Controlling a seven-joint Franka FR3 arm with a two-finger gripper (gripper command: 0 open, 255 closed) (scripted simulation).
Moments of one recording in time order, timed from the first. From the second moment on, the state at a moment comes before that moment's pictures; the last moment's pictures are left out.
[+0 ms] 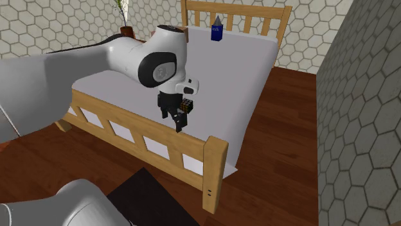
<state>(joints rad) 0.07 -0.58 0.04 -2.31 0.09 1.66 0.21</state>
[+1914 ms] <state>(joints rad) 0.18 0.24 0.20 -1.79 0.02 2.02 0.42</state>
